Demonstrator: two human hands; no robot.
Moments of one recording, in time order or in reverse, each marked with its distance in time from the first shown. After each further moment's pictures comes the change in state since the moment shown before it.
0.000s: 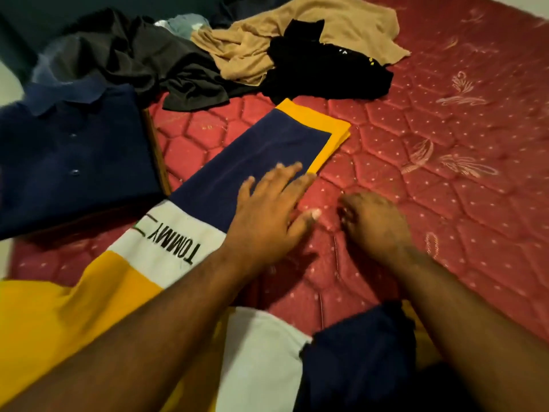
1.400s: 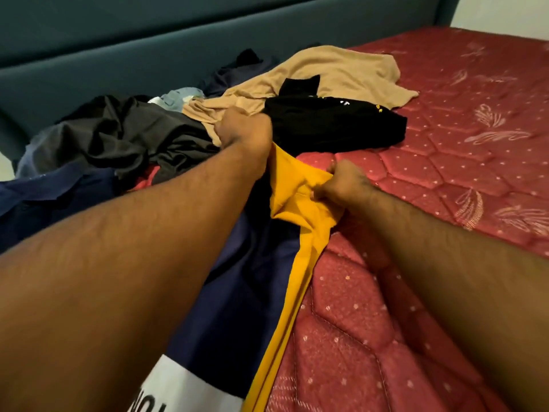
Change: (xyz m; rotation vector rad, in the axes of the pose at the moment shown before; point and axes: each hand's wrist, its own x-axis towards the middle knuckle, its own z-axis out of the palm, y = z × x) left_hand 0.268 -0.076 -0.028 -0.604 0.451 -0.797; right_hand 0.241 -0.012 -0.004 0.525 -0.038 0.357
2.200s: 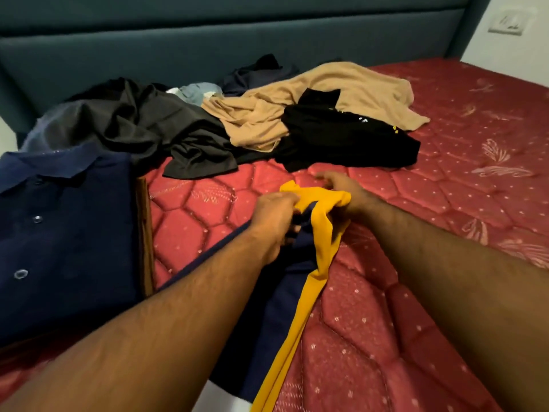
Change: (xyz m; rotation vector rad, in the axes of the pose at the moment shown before) left_hand -0.060 -0.084 -0.014 -0.187 -0.458 -0.286; right_hand 0.032 -0.006 0.020 0.077 -0.249 -0.324
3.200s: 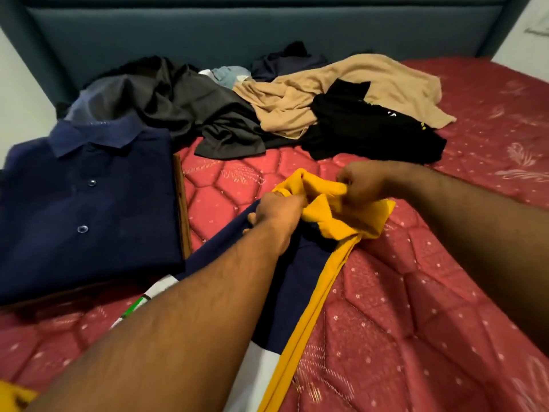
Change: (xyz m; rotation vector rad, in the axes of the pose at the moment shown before) left_hand -0.019 -0.040 -0.044 0.149 0.327 -0.021; right_hand -0.057 -0.093 -0.020 -0.785 -0.329 0.064
